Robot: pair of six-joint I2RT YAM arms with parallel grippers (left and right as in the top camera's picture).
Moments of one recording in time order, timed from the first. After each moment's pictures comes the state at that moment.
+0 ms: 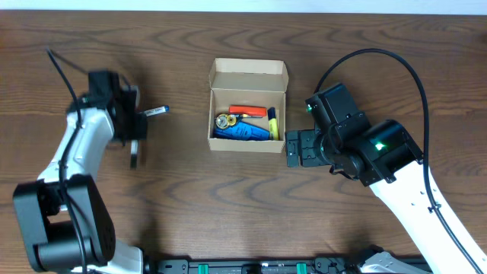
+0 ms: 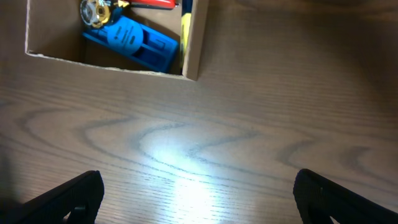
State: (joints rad) left arm 0.11 1.69 1.15 -0.75 0.06 0.09; right arm 0.53 1.30 1.37 -1.25 0.06 0.45
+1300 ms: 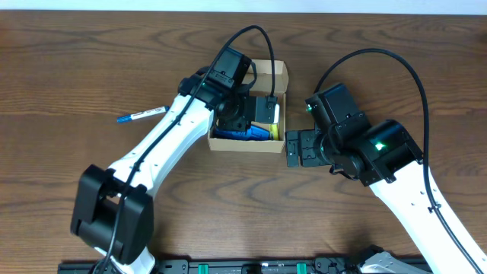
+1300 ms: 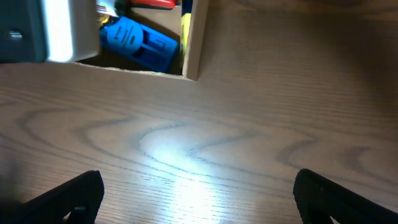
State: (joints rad) left arm -0.52 1.82 1.46 -0.78 0.23 1.15; right arm 0.53 1.30 1.37 -1.24 0.06 0.45
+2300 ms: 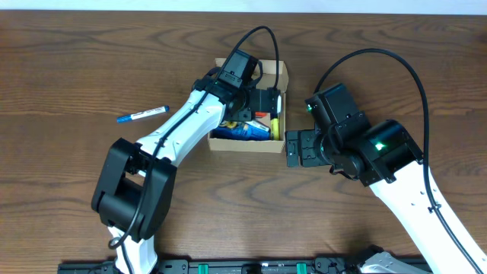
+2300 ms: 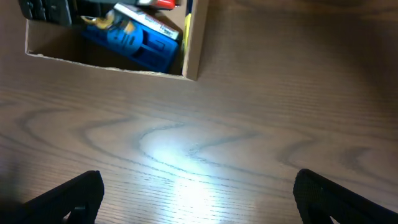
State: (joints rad) left arm -0.52 1.95 1.46 -0.55 0.10 1.07; right arm 0.53 1.30 1.37 -1.24 0.06 0.45
